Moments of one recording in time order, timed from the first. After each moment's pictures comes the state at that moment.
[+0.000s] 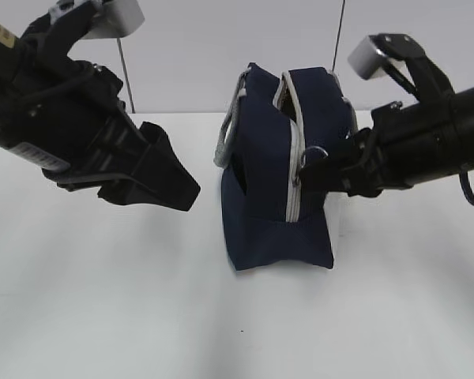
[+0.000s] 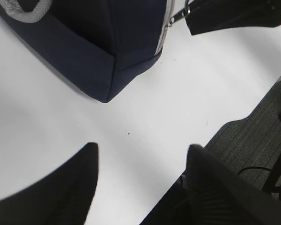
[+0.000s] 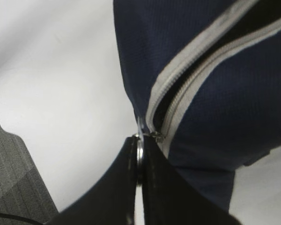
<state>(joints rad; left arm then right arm) -0.65 1.34 -1.10 -0.35 0.80 0.22 0.22 1.44 -0.87 1.10 0.74 -1.34</state>
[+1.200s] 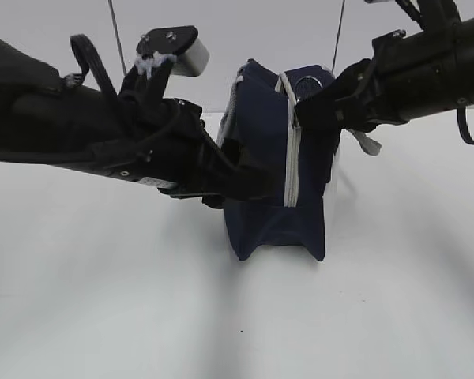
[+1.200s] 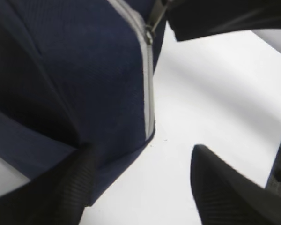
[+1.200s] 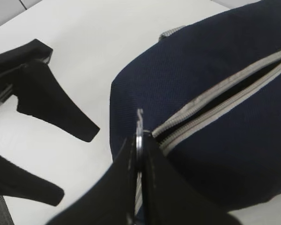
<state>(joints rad) -0.65 1.55 -0.98 -1.19 0.39 1.11 0.22 1.44 -1.03 1.07 0.70 -1.32</state>
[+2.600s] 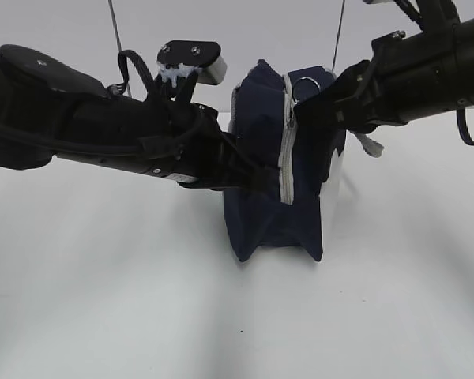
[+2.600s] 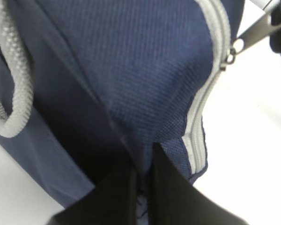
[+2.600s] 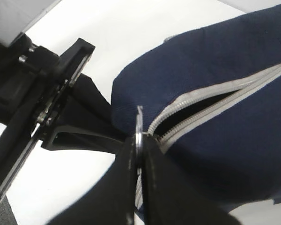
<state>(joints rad) -0.65 1.69 -1.06 -1.26 0.28 1.21 0.22 1.44 -1.03 1.07 0.71 -1.32</state>
